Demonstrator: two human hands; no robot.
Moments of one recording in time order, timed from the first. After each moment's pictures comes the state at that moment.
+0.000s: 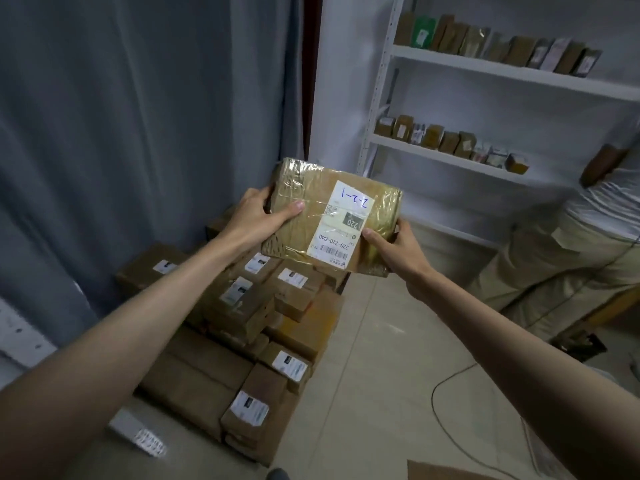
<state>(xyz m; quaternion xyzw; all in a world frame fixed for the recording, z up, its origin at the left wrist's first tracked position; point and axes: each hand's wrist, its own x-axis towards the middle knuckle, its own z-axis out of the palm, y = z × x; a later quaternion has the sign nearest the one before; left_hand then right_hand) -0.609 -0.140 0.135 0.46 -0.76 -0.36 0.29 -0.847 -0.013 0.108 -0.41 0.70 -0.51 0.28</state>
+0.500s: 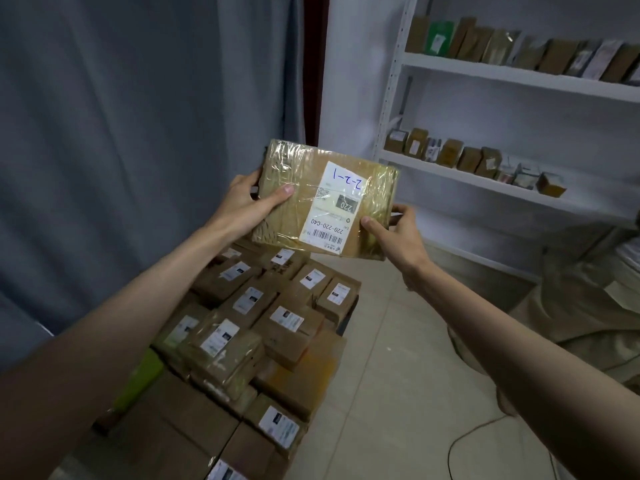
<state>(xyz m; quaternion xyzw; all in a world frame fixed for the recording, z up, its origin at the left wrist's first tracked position) -0.727 -0.311 0.168 0.46 -0.72 -0.37 0.35 -0.974 -0.193 0.139 -0.43 0.67 -0.54 0.27</state>
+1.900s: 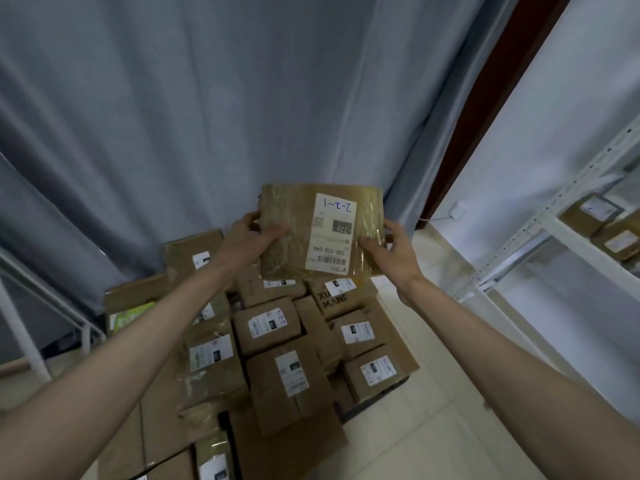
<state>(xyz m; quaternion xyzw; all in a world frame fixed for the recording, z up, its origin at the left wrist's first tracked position) -0.789 -0.566 0.039 0.66 -0.41 -0.43 0.45 -1.054 -0.616 0.059 -0.59 0.60 -0.34 0.41</state>
